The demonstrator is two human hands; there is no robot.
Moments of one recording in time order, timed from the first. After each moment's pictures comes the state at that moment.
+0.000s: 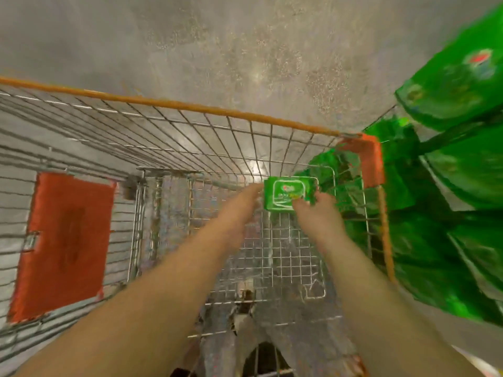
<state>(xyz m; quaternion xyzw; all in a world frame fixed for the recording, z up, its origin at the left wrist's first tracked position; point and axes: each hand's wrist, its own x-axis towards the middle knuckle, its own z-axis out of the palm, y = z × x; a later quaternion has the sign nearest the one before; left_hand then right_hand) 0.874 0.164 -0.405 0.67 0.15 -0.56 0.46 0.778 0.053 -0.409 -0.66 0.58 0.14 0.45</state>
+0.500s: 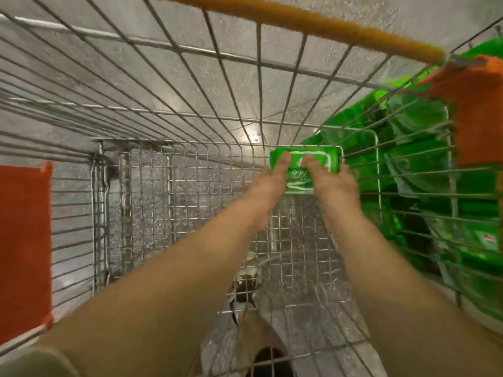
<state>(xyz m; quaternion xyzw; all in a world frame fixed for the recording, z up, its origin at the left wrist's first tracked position) 0.872 0.113 -0.550 0.67 0.16 -0.59 0.42 0.804 0.027 -0.540 -0.53 0.70 0.05 0.48</state>
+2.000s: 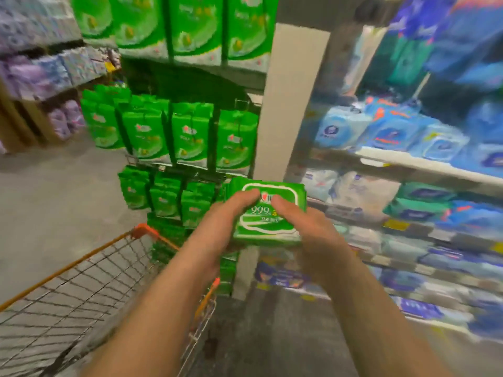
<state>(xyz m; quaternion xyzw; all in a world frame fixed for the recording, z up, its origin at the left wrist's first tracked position) 0.606 0.224 -0.008 0.49 -0.42 -0.65 0.40 0.454 0.232 -0.005 -0.39 0.48 -0.47 0.63</state>
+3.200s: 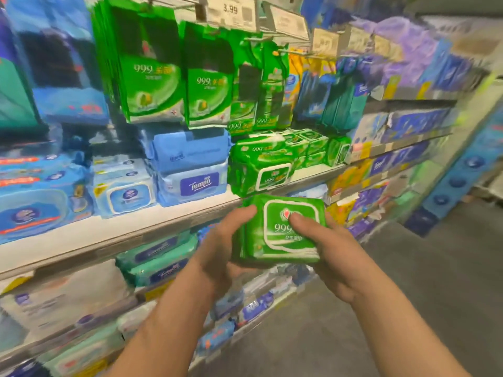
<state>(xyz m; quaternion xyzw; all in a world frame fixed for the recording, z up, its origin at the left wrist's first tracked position) -0.001 0.153 0.018 0.20 -0.48 -0.84 0.13 -0.109 0.291 0.043 -0.19 0.60 -0.69 0.36</state>
